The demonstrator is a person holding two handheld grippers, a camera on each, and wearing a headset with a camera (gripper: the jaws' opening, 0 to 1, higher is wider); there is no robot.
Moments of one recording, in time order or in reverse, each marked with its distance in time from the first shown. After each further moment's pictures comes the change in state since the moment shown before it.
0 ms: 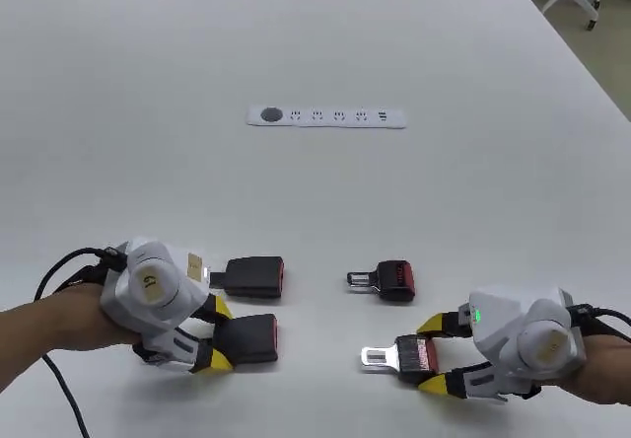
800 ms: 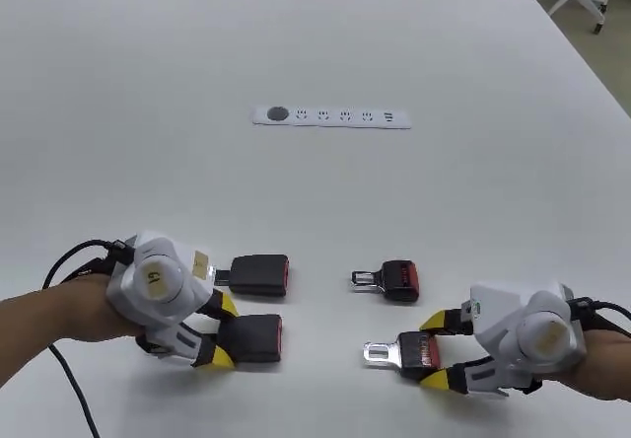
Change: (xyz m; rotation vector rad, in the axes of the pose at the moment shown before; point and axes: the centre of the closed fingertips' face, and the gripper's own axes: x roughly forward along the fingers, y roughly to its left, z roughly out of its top) left arm 0.003 0.005 -0.009 0.061 0.007 -0.025; right arm 0.002 -0.005 0.001 0.017 0.015 0.005
